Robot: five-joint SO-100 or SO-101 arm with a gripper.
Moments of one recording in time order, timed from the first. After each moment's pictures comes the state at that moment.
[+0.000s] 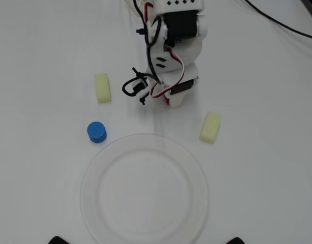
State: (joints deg) arm -17.9 82.5 105.1 63.2 -8.9
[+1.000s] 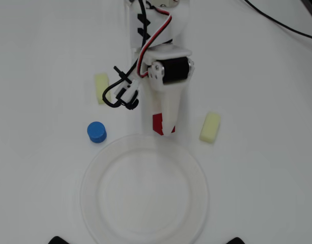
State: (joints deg) arm -9.8 102.9 112.7 29.3 -22.9
